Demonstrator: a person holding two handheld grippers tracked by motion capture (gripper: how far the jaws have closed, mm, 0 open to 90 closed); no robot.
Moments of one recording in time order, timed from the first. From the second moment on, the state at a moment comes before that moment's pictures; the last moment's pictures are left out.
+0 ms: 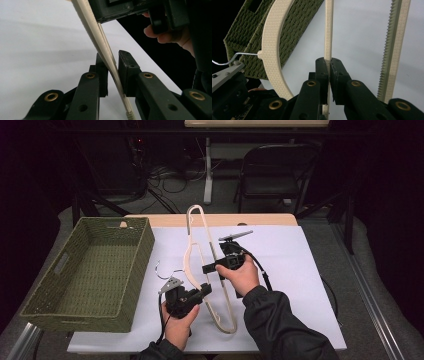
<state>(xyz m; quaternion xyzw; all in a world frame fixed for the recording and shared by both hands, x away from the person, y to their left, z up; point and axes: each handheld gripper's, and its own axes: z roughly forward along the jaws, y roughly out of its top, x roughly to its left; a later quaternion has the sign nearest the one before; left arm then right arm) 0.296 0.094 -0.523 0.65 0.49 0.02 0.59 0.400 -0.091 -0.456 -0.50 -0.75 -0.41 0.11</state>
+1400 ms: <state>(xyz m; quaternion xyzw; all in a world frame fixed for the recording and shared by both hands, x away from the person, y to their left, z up) 0.311 0.120 -0.509 0.60 0.55 -0.06 0.57 0.387 -0.102 -0.441 -0.48 -0.76 -0.44 0.05</state>
